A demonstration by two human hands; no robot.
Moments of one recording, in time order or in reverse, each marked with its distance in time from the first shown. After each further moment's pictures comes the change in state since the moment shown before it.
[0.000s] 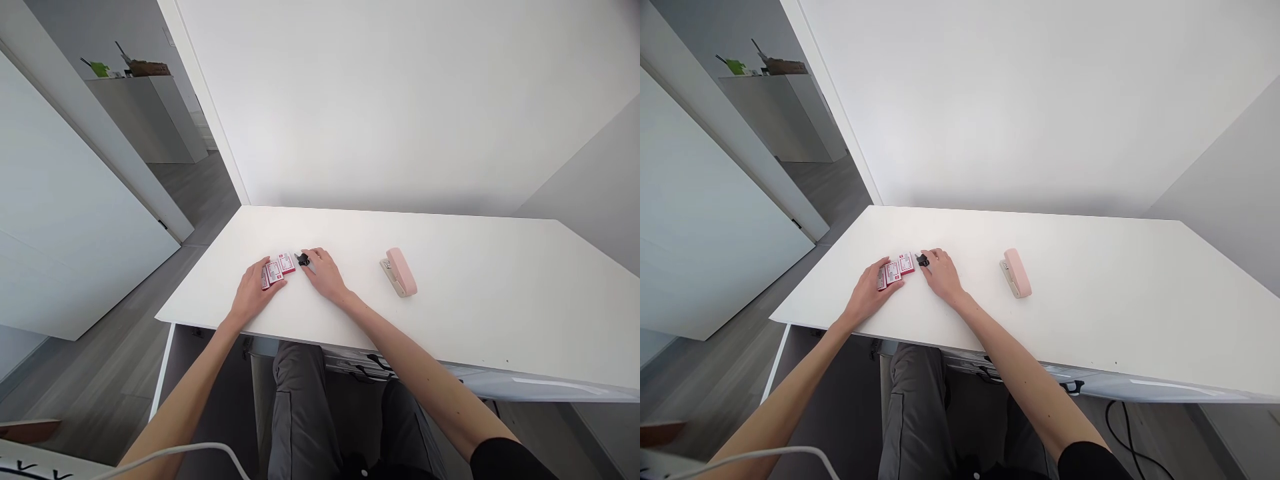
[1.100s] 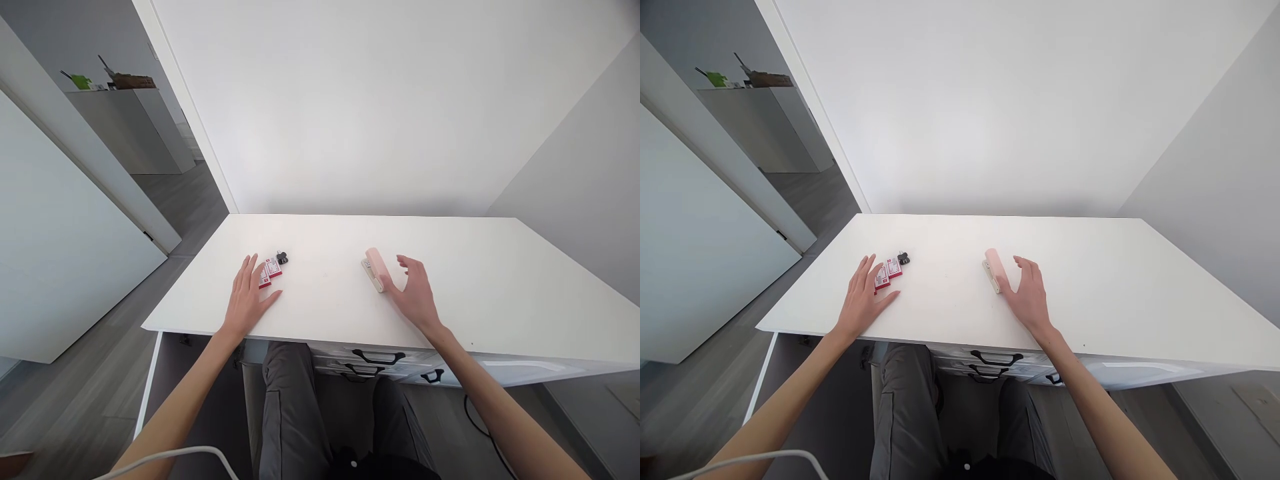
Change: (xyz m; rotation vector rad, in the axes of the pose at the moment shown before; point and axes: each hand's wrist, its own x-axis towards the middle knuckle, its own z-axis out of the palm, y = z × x) left_hand -0.020 0.034 0.000 0.219 0.152 0.314; right_hand -0.140 0.049 -0.177 -0.202 0.414 0.306
